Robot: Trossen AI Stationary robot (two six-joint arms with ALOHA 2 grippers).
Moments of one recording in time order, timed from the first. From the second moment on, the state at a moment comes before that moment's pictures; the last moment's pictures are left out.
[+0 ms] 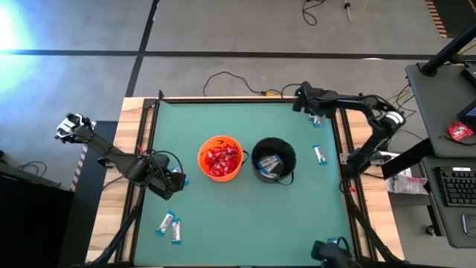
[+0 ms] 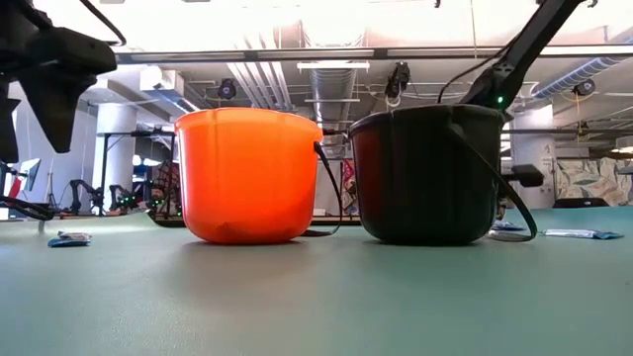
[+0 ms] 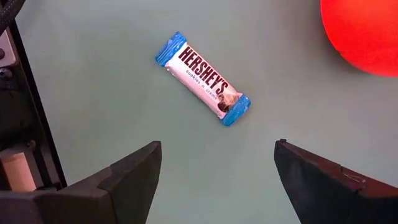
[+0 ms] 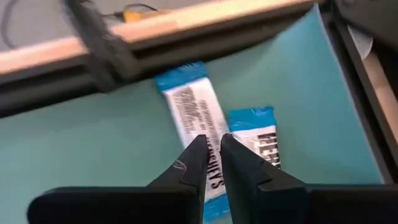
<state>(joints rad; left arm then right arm) -0.54 1.11 0.78 -1.17 -0.25 -1.92 -0.94 1.66 0.89 -0.49 0.42 0.84</state>
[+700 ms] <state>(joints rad) -0.54 1.11 0.78 -1.17 -0.32 -1.75 -0.68 1.46 0.64 -0.81 0.34 1.13</state>
